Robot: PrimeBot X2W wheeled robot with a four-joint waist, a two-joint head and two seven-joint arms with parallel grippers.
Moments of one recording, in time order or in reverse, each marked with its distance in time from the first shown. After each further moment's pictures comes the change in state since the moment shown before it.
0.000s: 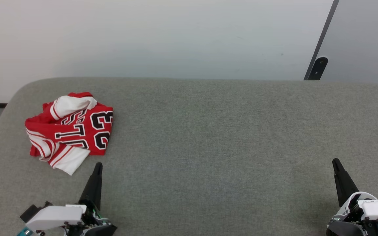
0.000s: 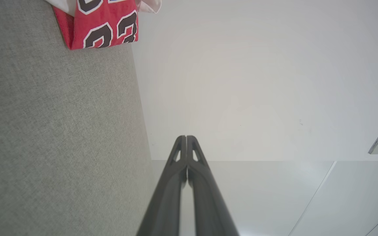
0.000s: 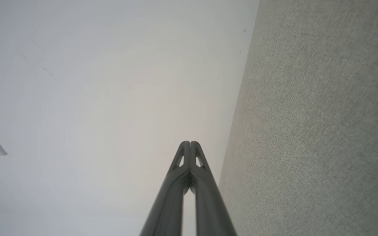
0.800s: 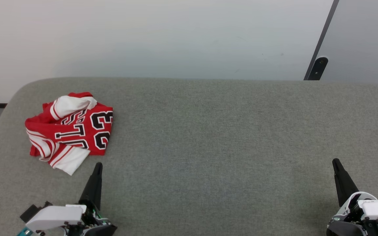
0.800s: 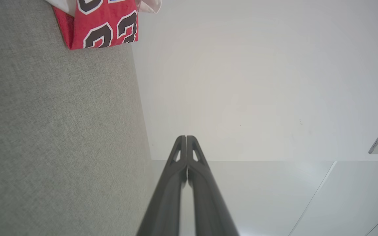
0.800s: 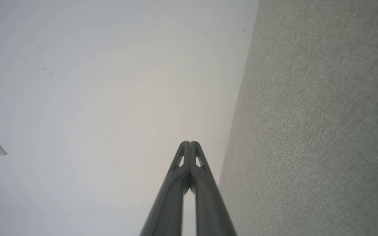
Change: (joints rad) left arm 0.000 0.000 0.000 0.000 0.000 0.000 0.000; right arm 0.000 0.000 0.000 0.000 0.000 0.000 0.000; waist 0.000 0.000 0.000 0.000
